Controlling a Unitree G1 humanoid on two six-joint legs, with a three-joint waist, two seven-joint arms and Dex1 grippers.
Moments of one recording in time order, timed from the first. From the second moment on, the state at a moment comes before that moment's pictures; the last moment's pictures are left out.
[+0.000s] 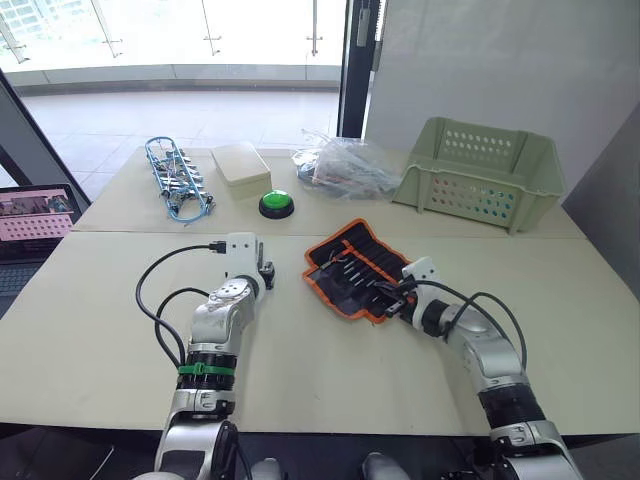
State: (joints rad) left arm -0.63 0.09 0.14 0.24 -0.14 0.70 0.05; right arm -0.44 -0.33 0.01 0.25 0.22 0.33 0.65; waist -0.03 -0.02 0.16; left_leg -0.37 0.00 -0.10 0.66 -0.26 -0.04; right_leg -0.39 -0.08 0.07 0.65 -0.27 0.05
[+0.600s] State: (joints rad) left arm -0.59 0.16 0.11 0.22 -0.12 0.66 0.01; right arm -0.44 -0.34 -0.02 0.19 0.26 0.40 0.63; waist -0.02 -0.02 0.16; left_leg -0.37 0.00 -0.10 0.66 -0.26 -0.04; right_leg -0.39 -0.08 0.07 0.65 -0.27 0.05
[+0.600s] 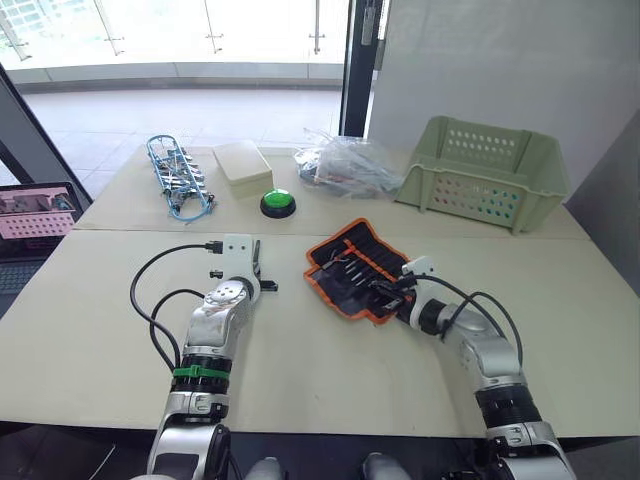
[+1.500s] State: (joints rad) left arm -0.75 0.42 -0.19 -0.02 -0.27 0.76 -0.76; right arm -0.42 -0.42 -0.02 0.23 0.21 0.31 0.64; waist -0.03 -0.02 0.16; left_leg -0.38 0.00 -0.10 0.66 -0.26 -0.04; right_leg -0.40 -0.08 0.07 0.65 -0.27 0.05
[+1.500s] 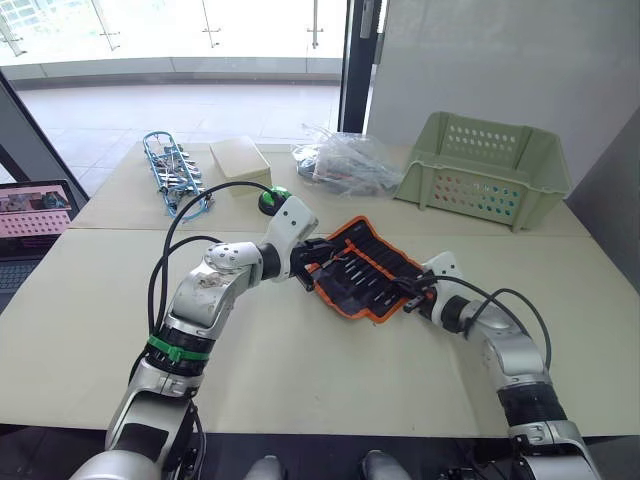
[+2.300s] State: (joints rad) left arm -0.75 0.21 -0.36 0.11 -0.18 0.90 -0.62; right arm -0.40 -0.41 -0.03 0.24 0.22 0.26 0.61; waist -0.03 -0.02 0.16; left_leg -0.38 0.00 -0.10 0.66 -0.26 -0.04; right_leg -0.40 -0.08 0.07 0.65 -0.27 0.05
